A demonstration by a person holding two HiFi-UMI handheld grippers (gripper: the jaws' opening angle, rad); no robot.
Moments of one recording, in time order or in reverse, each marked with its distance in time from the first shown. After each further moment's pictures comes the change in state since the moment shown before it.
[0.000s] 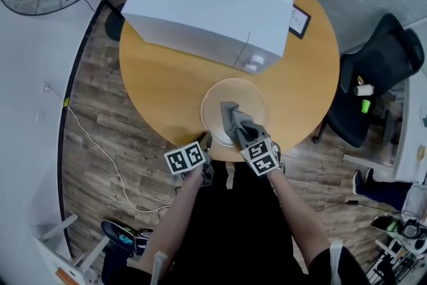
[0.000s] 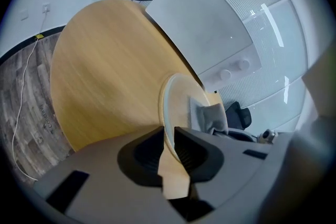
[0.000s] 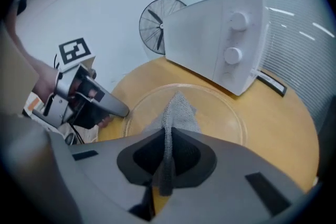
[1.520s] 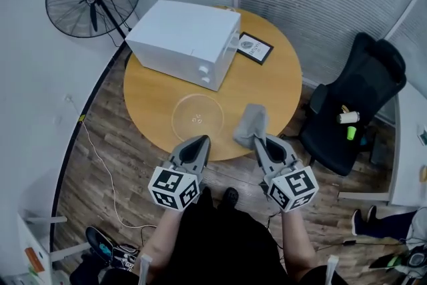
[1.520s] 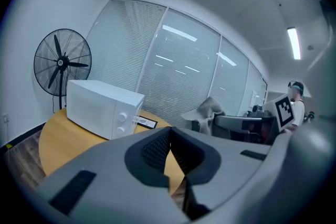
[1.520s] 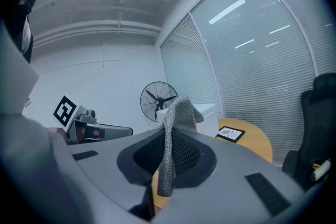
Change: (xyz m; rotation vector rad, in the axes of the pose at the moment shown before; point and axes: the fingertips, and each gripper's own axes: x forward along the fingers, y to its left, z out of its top) left arm -0.148 -0.350 -0.055 0.761 -0.526 -0.157; right arm -0.381 -0.072 0.040 0.142 -0.698 0.016
